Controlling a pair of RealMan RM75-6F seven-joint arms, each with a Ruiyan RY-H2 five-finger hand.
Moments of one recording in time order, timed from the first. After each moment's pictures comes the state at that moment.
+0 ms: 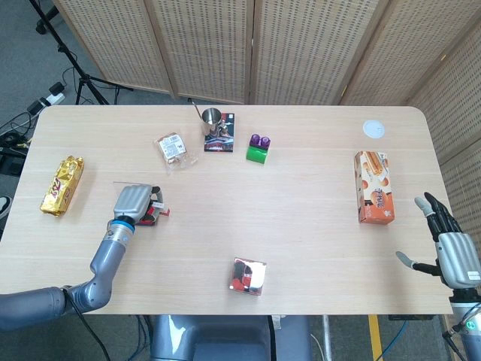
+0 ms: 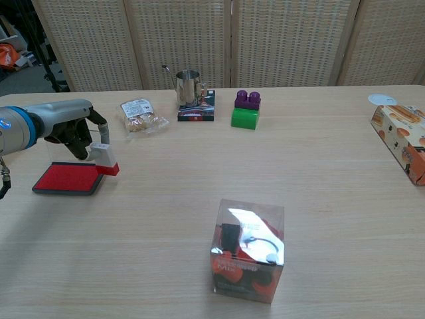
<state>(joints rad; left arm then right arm) -0.83 -1.52 -0.18 -1.50 0.59 0.97 0.50 0.14 -1.12 0.09 -1.50 -1.54 1.49 0.34</state>
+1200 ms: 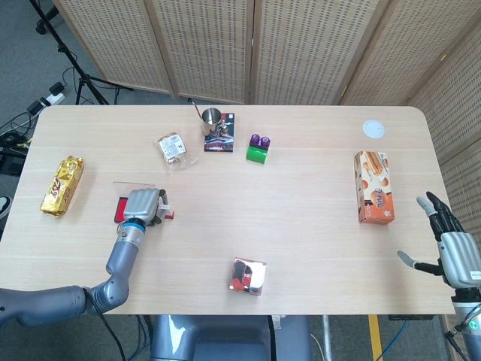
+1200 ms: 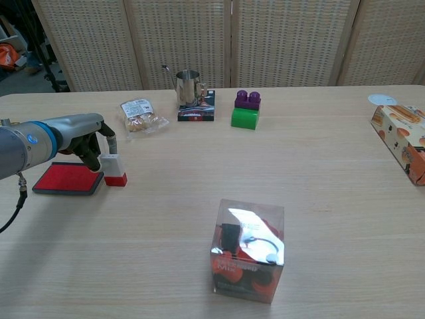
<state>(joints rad) -0.86 -1.62 -0.19 -1.42 0.49 1.01 0.61 0.14 -1.11 0.09 -1.50 -1.54 1.49 0.36</state>
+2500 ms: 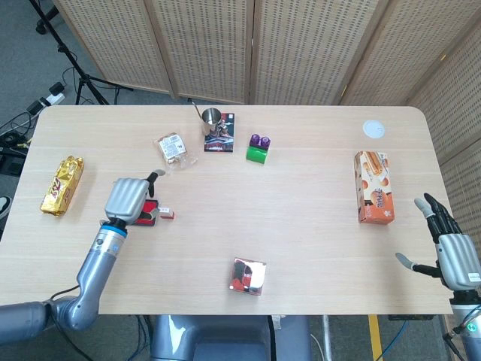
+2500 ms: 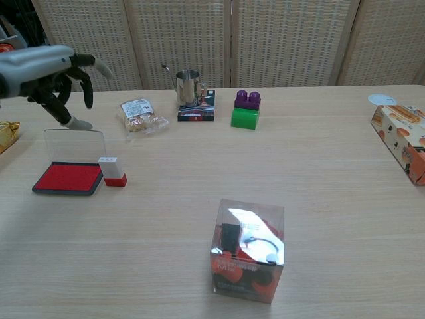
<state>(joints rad) -0.73 -1.37 -0.16 -1.74 0.93 1.21 0.49 0.14 -1.12 0.09 -1.51 -1.56 1.51 0.34</state>
